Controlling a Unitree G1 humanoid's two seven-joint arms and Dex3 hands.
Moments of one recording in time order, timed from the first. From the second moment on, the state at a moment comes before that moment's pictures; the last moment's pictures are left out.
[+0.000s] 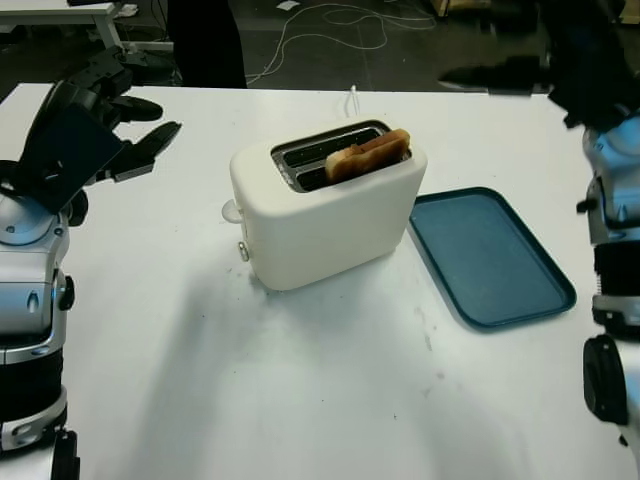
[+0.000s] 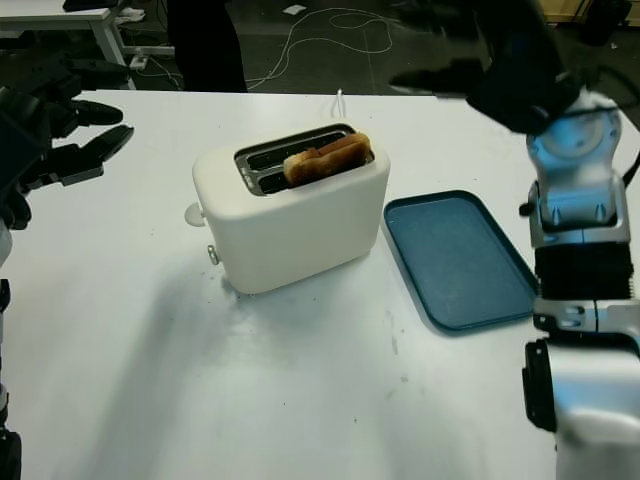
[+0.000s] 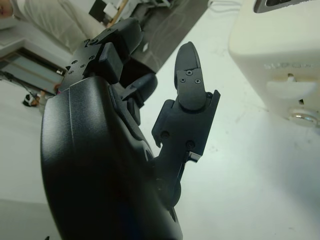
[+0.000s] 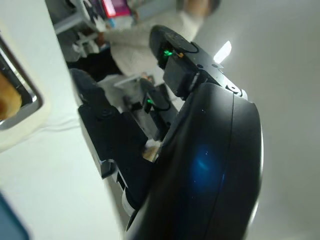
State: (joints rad) left arm -0.45 0.55 0.18 -0.34 0.04 0.52 -0.29; right arm -0.92 -0.59 -0.02 0.24 -0.10 -0.17 0.45
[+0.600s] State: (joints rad) left arm -0.45 0.55 0.18 -0.34 0.04 0.53 -0.29; right arm -0.98 -0.58 0.24 0.22 -0.30 -0.28 0.62
